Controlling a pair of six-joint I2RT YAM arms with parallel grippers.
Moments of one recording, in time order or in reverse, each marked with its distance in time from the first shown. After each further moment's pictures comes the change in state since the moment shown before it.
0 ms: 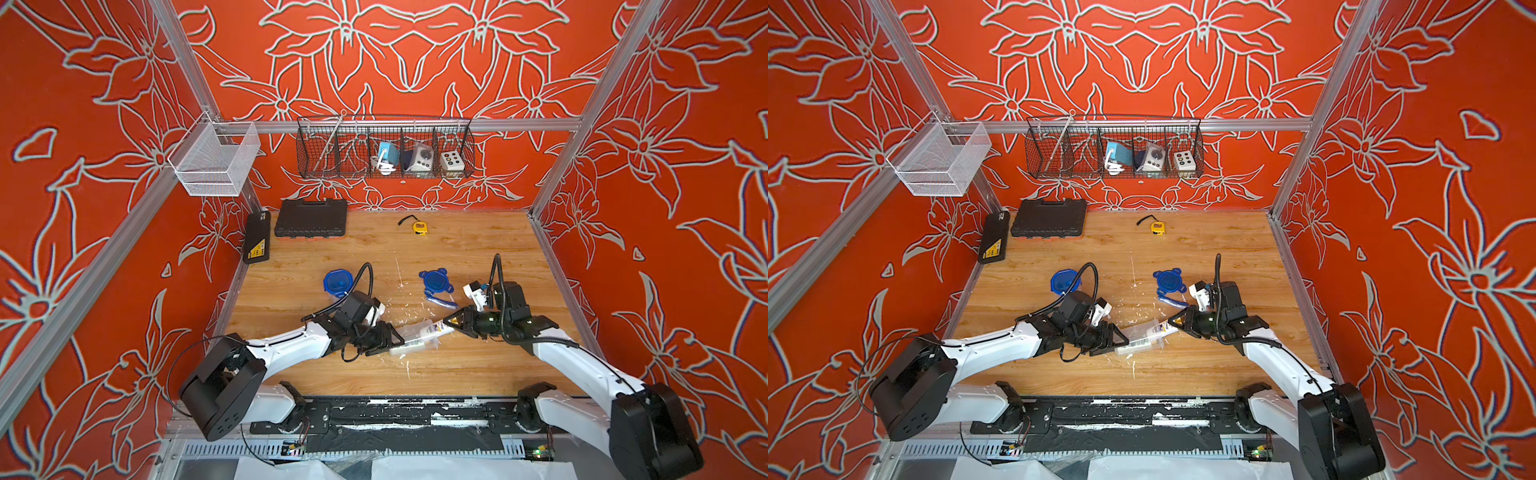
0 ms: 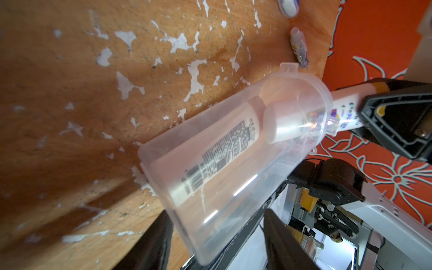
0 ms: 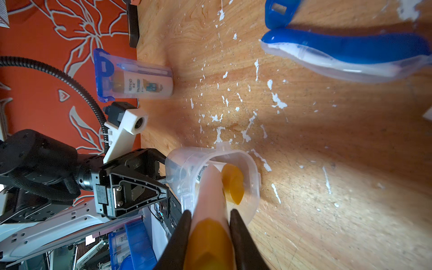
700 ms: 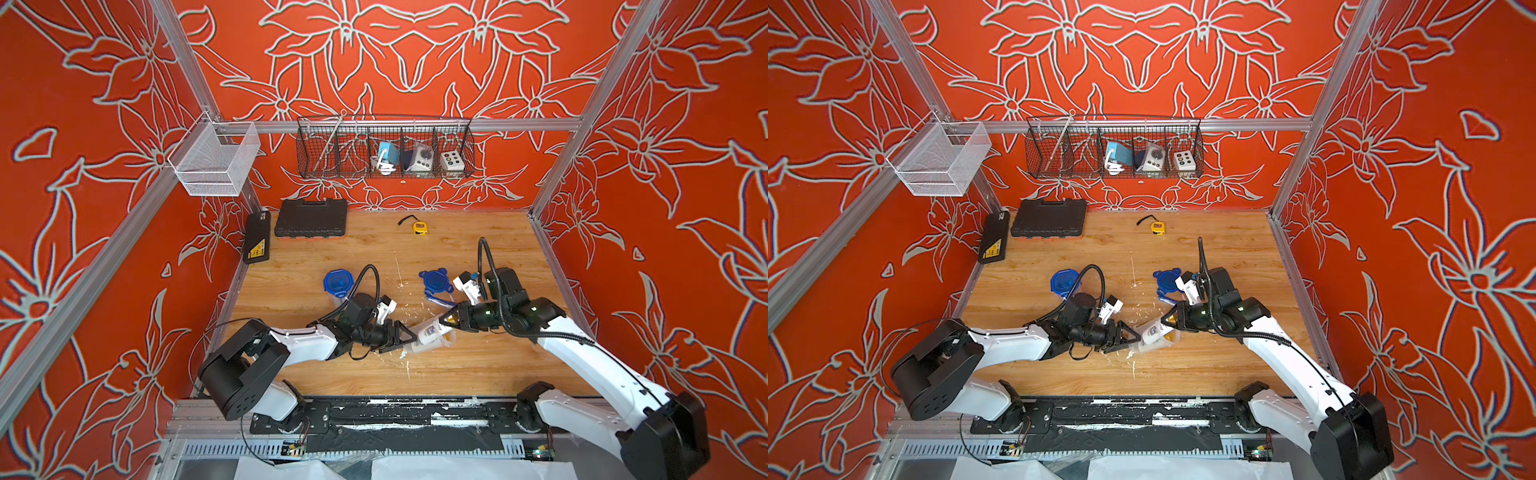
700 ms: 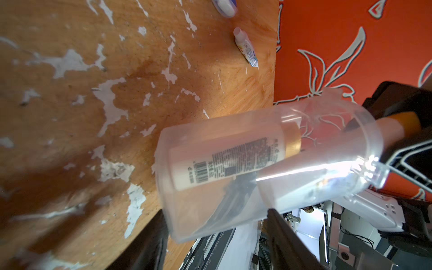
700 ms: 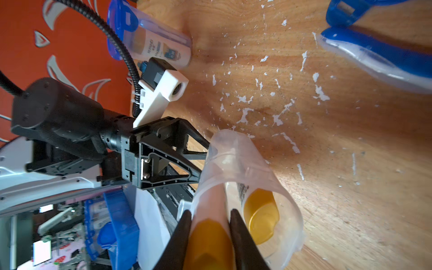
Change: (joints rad) left arm -0.029 0.143 -0.057 0.428 0.119 -0.076; right arm 0.178 0.003 0.312 -0.412 0.132 -0.175
